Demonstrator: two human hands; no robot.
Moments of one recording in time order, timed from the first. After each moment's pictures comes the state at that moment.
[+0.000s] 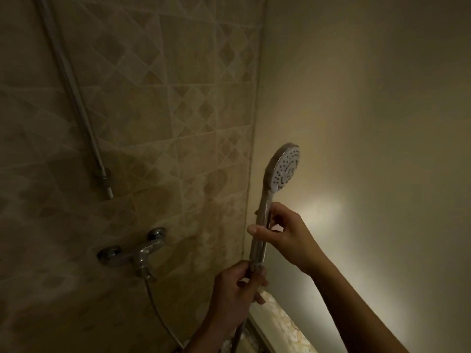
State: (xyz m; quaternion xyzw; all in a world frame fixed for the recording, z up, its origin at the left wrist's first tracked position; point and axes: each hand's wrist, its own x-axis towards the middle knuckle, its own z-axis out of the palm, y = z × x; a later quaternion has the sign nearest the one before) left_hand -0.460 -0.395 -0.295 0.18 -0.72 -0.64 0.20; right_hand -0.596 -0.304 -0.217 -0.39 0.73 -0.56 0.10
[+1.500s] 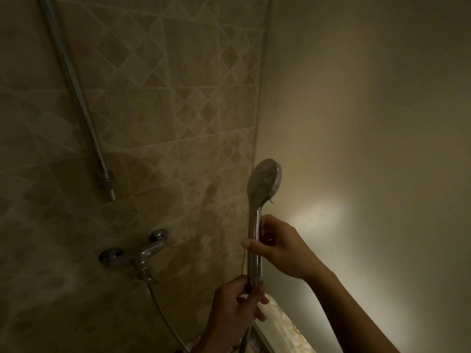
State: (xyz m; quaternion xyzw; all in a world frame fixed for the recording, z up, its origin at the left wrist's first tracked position) left_hand -0.452 -0.394 -0.316 0.19 -0.72 -0.64 0.19; right_hand -0.591 -0.309 -0.224 -0.43 0.77 -0.46 0.14
